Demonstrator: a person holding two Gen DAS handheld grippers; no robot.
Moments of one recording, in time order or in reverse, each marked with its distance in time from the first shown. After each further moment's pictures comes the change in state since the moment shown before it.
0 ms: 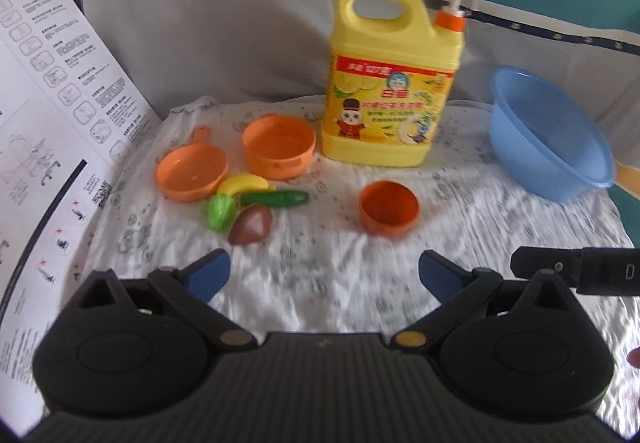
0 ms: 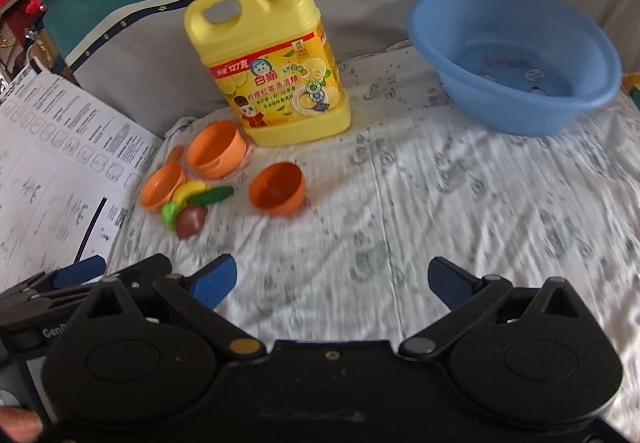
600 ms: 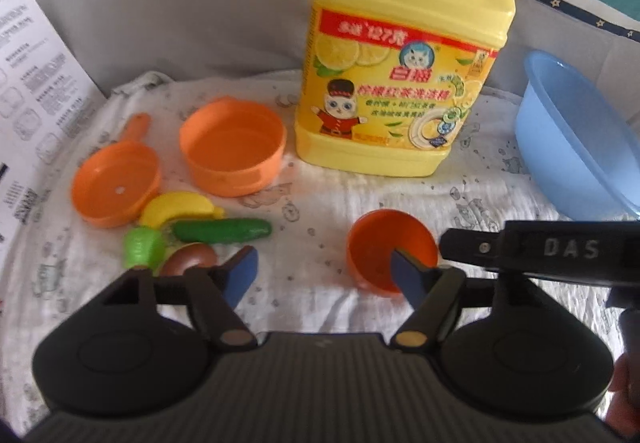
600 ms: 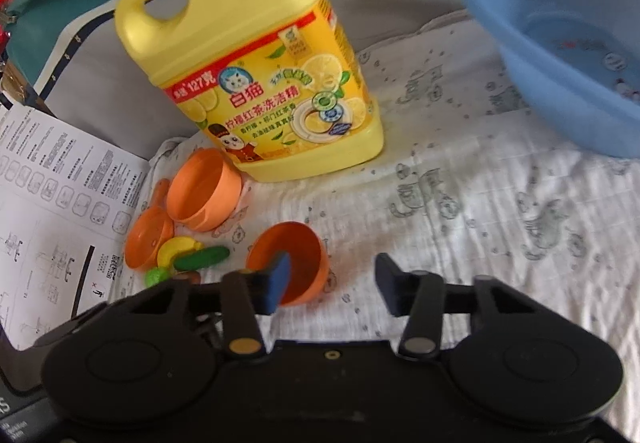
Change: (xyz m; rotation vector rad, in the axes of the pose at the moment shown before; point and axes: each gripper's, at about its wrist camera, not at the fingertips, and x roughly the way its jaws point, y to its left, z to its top) left arm 0.115 -0.011 0.034 -0.013 0.086 -0.061; right arm 0.114 0.005 0.056 0.088 0.075 0.084
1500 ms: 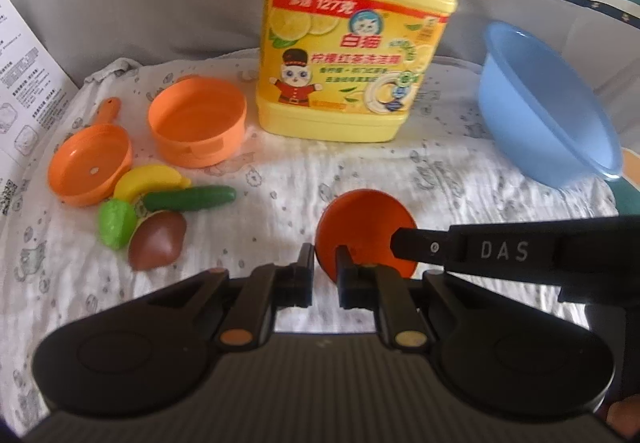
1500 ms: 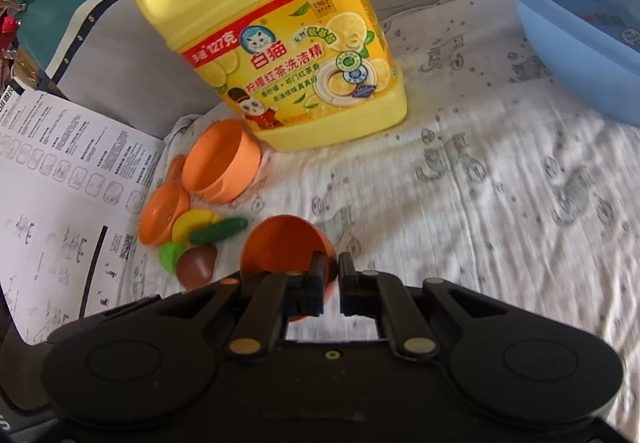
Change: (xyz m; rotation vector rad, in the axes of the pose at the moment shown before) left arm -0.022 -0.012 -0.018 0.056 0.039 -0.073; right arm -0.010 0.007 -0.021 0.009 0.055 0.038
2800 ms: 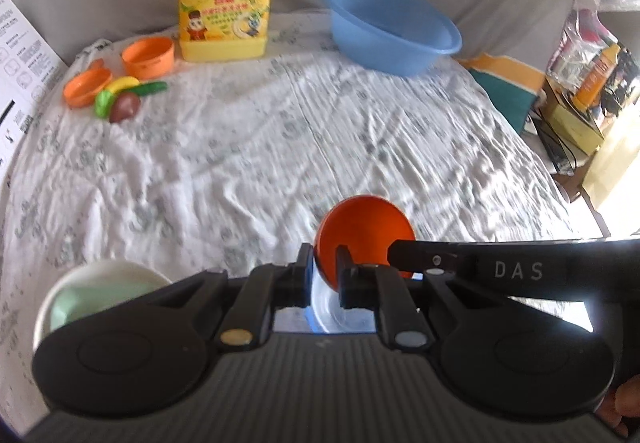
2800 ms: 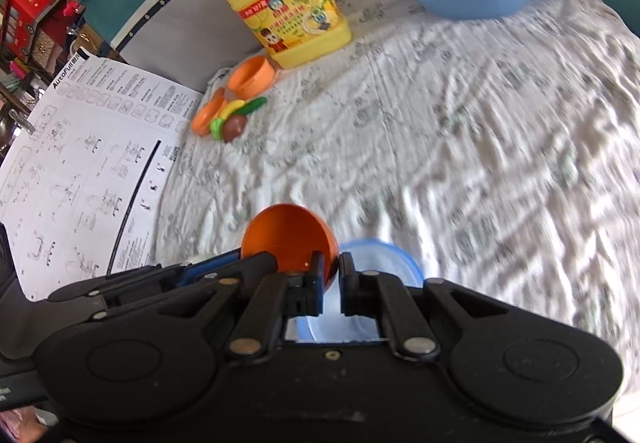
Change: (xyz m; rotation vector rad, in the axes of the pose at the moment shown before) left arm -0.172 -0.107 -0.172 0.116 0.015 -0.099; right arm -0.210 -0.047 -0.196 0.018 -0.019 0.019
